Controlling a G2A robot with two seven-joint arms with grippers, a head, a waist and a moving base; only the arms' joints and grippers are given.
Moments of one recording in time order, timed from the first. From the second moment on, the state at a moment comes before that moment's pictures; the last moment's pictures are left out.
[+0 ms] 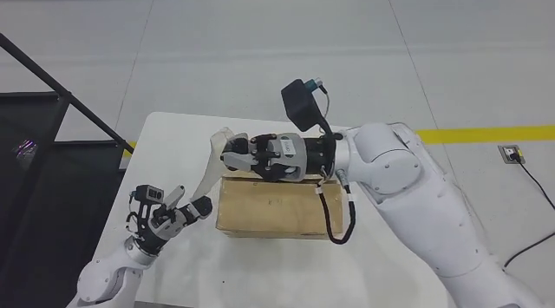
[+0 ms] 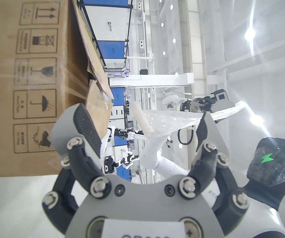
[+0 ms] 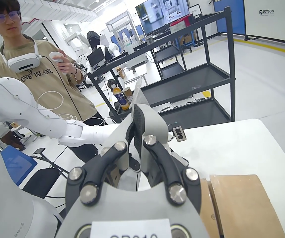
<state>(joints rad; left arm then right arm) 1.29 -1.13 -1.55 -1.44 -0.70 -0.38 -0.94 -0.43 -1.30 0.93 -1.52 -0.02 -0.69 0.78</state>
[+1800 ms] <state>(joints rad) 1.24 -1.13 -1.55 -1.37 -0.75 -0.29 -0.95 -0.17 -1.33 0.82 -1.28 0.22 -0.82 1.01</state>
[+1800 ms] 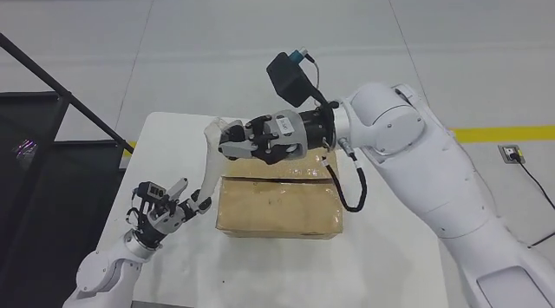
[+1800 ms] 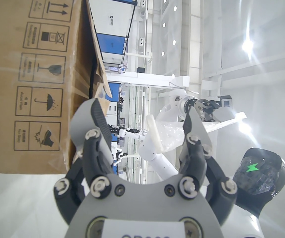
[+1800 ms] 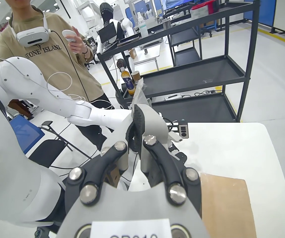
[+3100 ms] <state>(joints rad) 1.14 -1.12 -1.54 -1.33 -0.66 -0.23 -1.02 -0.03 -1.30 0.64 -1.25 0.14 -1.01 0.81</state>
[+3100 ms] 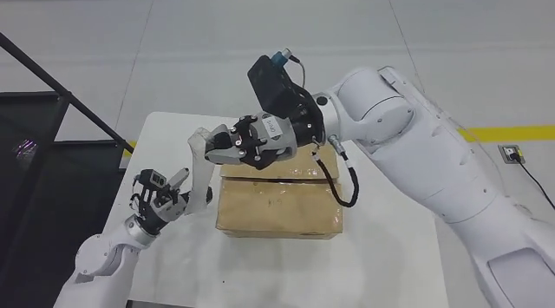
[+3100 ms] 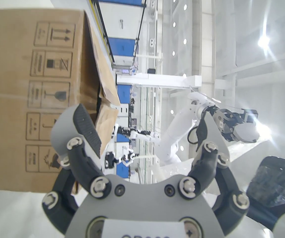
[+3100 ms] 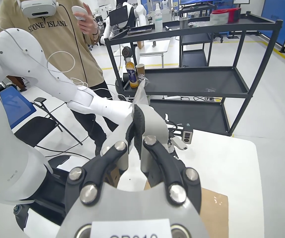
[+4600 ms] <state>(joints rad) 1.13 -1.12 -1.48 -1.27 -0.99 -0.22 -1.21 -0.02 -1.36 0.68 -1.07 -0.02 -1.01 0.58</state>
